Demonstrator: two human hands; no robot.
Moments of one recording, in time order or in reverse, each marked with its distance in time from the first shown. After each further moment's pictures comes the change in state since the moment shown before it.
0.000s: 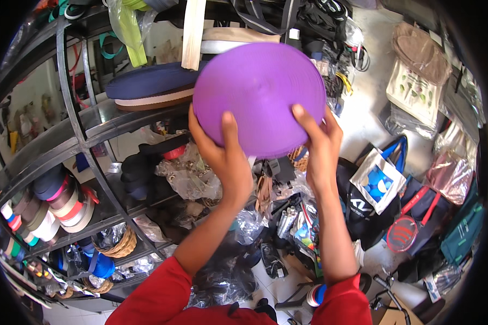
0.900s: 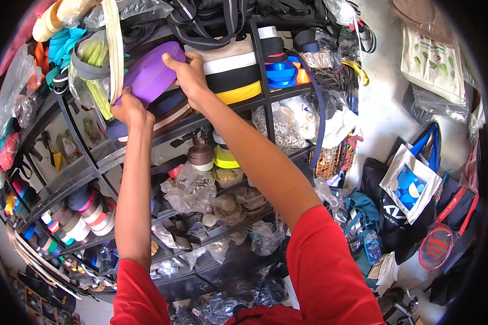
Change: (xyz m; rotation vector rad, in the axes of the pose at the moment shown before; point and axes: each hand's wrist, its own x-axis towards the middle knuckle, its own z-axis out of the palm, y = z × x) left_hand 0.198 0.003 0.033 0.178 0.325 0.215; right_hand 0.167 0.034 0.145 0.625 -0.403 0.145
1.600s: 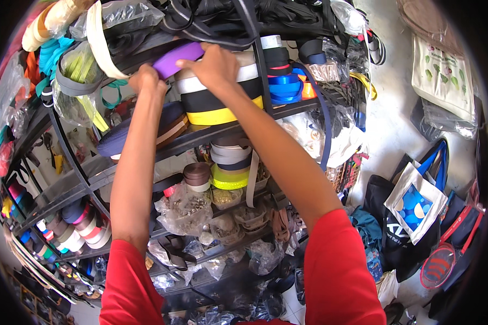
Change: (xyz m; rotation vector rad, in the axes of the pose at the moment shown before) left_hand 0.045 -0.059 0.106 0.023 0.044 -0.175; right_hand 0.048 -0.040 -0.056 -1.110 0.134 -0.379
